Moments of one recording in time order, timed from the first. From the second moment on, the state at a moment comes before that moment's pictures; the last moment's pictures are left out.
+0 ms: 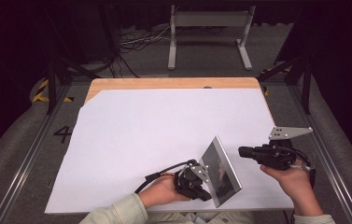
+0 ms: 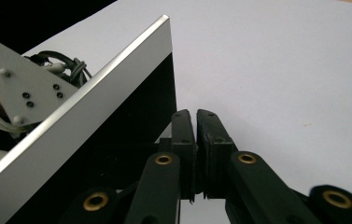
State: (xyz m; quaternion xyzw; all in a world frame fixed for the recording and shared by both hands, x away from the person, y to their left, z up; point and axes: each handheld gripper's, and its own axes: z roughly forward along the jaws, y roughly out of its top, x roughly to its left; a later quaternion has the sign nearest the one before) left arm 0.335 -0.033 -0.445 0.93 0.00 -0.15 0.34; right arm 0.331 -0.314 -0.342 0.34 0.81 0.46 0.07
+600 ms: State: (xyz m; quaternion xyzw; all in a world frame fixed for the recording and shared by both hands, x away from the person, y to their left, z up) left arm 0.361 0.040 -0.420 0.91 0.08 -0.09 0.39; right arm 0.328 -0.314 -0.329 0.35 0.80 0.47 0.07
